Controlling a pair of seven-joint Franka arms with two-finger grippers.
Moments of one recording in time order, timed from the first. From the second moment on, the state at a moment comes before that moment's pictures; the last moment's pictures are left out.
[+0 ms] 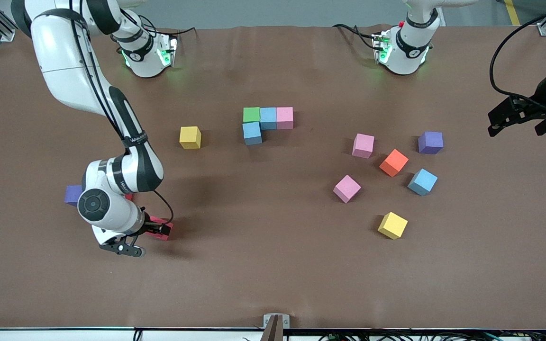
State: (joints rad) left arm -0.03 0.02 -0.06 -1.51 0.04 1.61 -0.08; right arm 0.22 0.77 -0.05 -1.49 0.01 2.25 0.40
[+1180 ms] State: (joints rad) left arm -0.04 0.06 -0.06 -1.50 0.04 1.65 -0.08; right arm 0.34 0.78 -0.04 -1.42 0.01 2.21 0.39
